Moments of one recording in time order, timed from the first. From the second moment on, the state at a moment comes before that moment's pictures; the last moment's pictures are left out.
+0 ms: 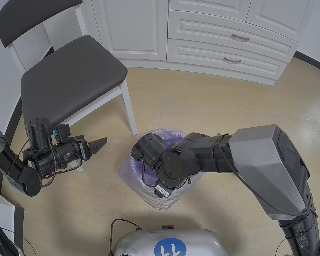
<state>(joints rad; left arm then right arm) -0.15 1.88 -0.60 -1.04 -0.29 -0.14 0.84 2.47 -1.95 0.59 -0.52 -0.14</state>
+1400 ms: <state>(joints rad) -0.14 1.87 -0.59 -1.04 -0.29 -0.14 0.84 2.49 -1.87 0.47 -0.52 -0.13</state>
